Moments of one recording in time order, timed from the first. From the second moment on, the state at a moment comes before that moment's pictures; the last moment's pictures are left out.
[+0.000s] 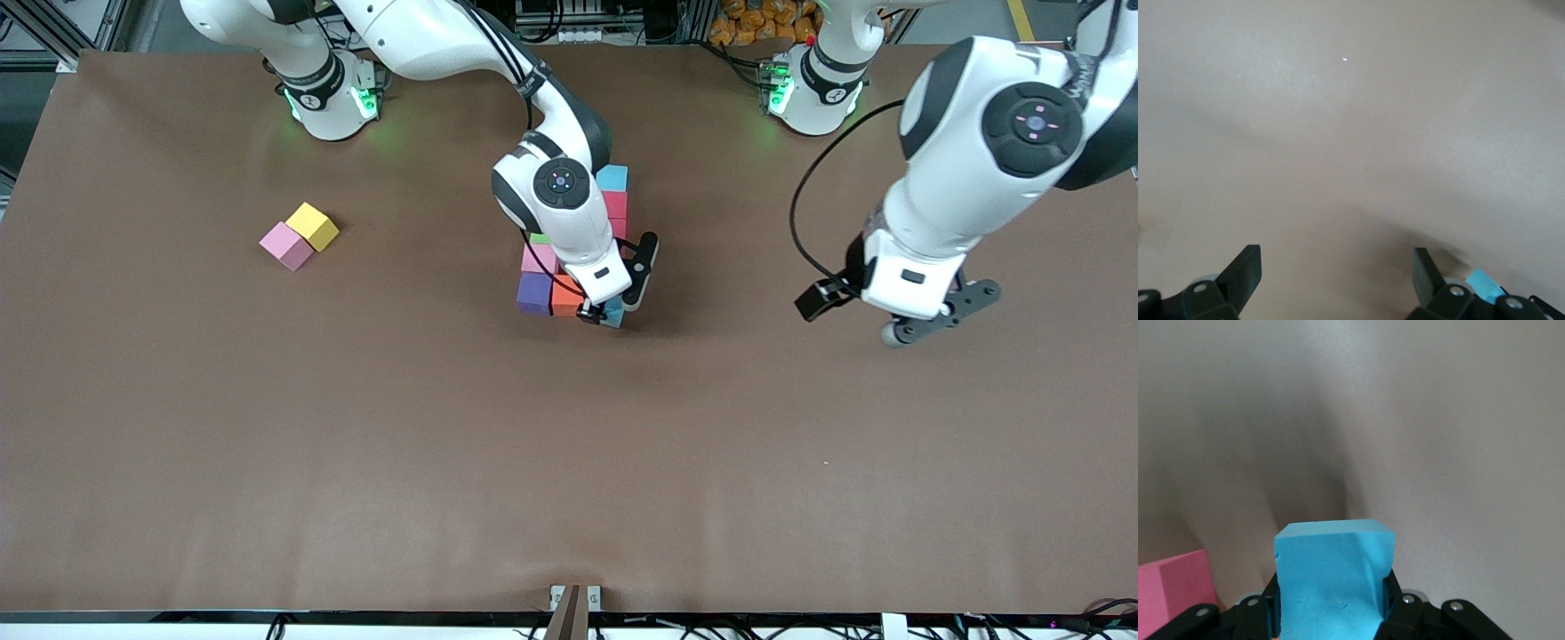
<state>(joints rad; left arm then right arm) -0.03 0.18 -0.30 -1.62 0.07 1.79 -0.76 0.91 0.73 -0.08 -1.46 0.19 2.37 -0.58</state>
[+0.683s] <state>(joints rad) -0.02 0.18 -0.31 -1.61 0.07 1.76 -0.76 0.89 0.75 -0.01 -1.59 0.19 2.55 -0.70</state>
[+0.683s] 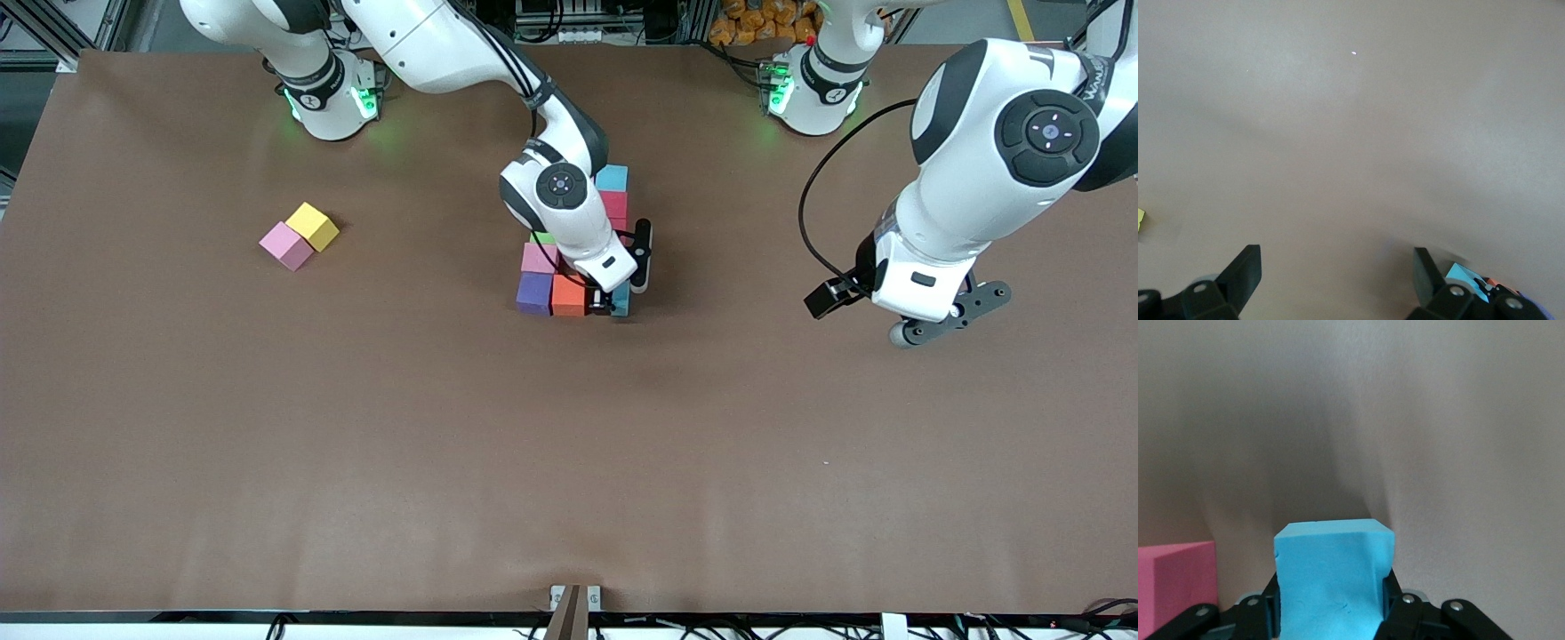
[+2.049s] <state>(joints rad) 0.01 0.19 -0.30 -1.57 0.07 1.72 -0.69 0.86 0.71 0.01 -1.67 0.18 2.57 -0.75</state>
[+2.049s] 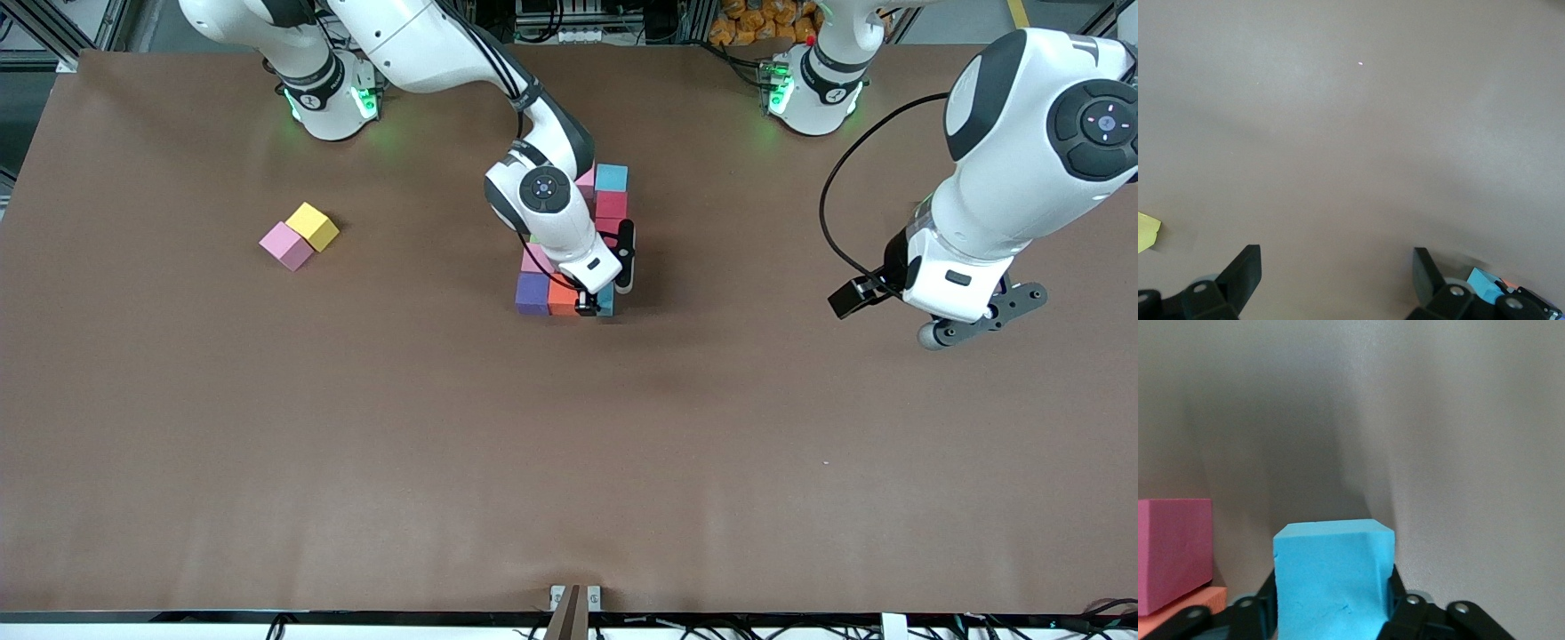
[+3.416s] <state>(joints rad) 0.01 0.18 -0.32 -1.55 0.07 1.71 -0.69 0.82 0.60 0.03 -1.67 0.18 2.42 -0.67</state>
